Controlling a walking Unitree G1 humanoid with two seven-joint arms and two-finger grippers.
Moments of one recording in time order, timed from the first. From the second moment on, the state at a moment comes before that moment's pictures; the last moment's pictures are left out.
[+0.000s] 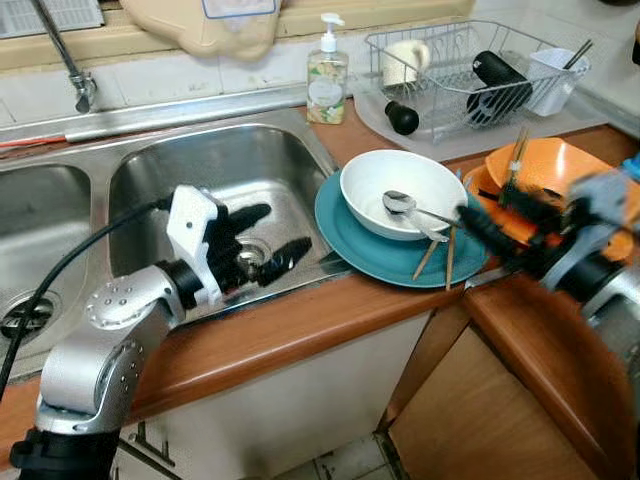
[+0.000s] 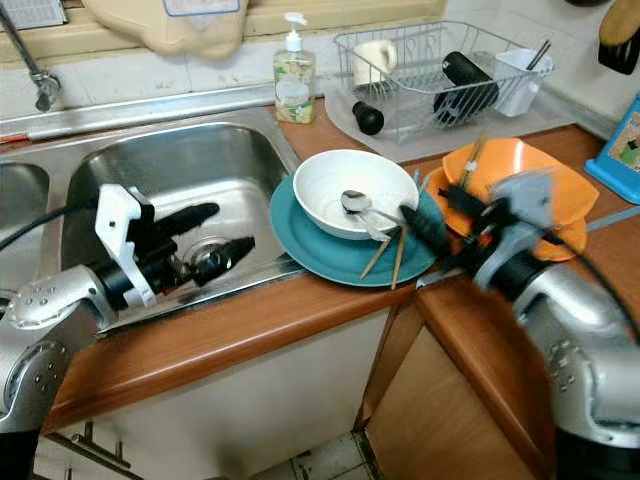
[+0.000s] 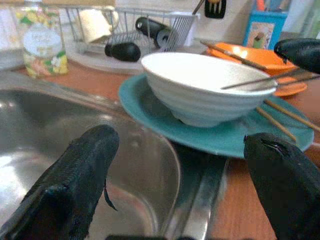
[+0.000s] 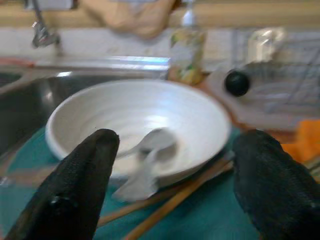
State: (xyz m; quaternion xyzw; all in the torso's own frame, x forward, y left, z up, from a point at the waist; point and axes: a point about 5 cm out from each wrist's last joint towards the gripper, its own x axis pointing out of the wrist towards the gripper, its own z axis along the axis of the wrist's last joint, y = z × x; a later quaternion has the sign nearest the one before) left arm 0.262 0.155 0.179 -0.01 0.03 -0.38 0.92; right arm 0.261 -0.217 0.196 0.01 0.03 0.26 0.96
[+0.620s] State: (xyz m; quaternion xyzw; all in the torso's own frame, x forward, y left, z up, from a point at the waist) left arm 0.258 0.150 0.178 -0.01 0.05 -0.41 0.91; right arm 0.267 -0.214 0.189 0.01 0.03 0.26 0.96
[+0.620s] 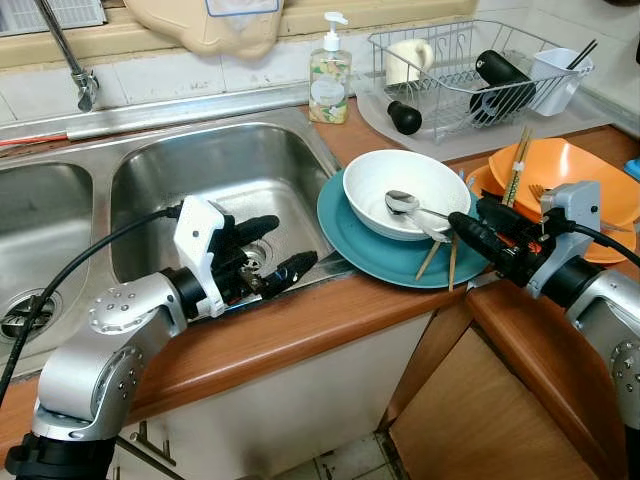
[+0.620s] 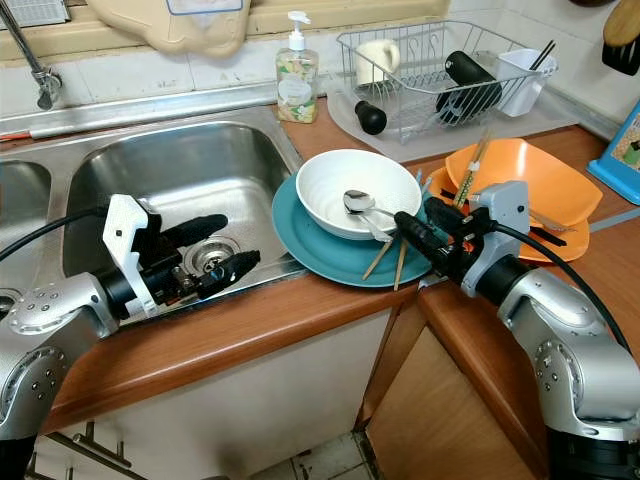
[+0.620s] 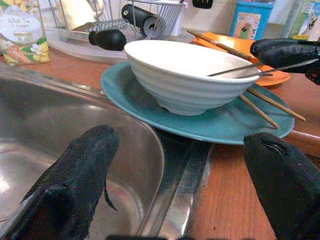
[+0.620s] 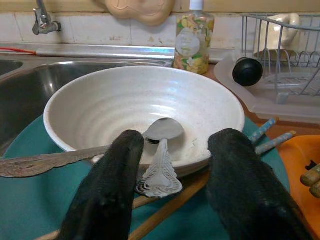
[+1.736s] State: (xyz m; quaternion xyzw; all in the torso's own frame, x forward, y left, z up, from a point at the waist) left arm 0.268 0.143 0.194 0.09 0.01 -0.41 0.91; right arm 0.275 -0.207 0.228 -0.01 -0.03 0.28 0.96
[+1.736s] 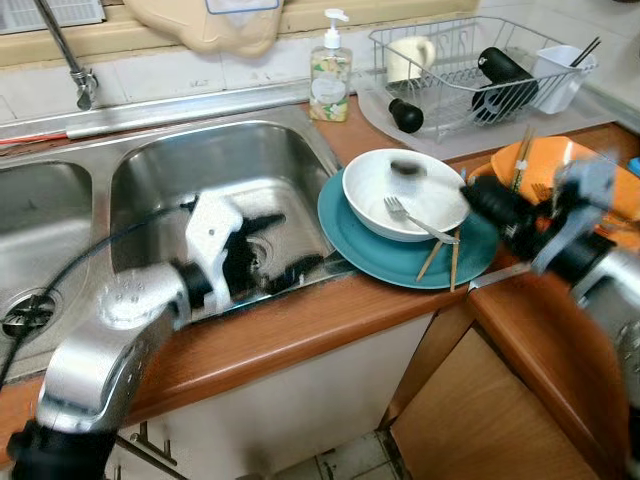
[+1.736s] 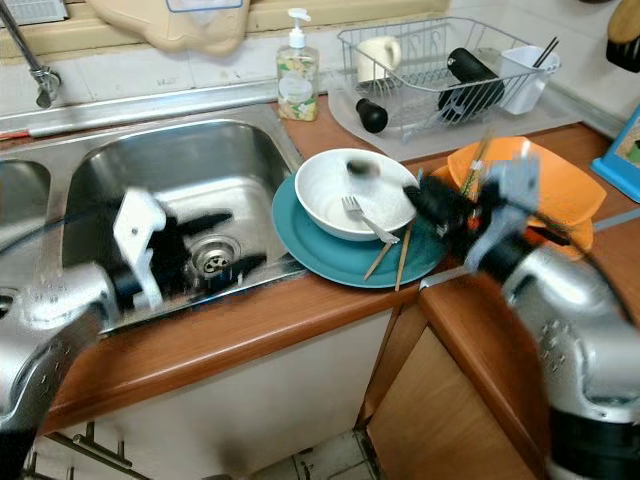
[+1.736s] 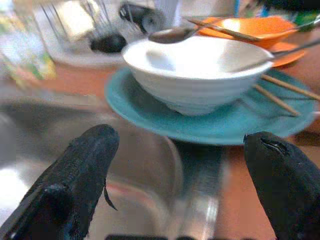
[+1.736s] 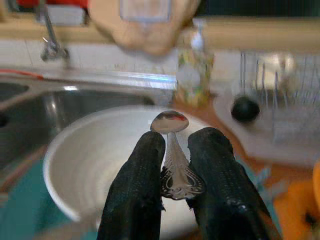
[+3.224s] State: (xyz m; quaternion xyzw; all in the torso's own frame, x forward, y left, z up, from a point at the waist) left arm 0.319 0.124 0.215 0.43 -0.17 -0.31 0.83; right arm 0.276 -0.087 0.246 -0.02 0.00 0.39 0.92
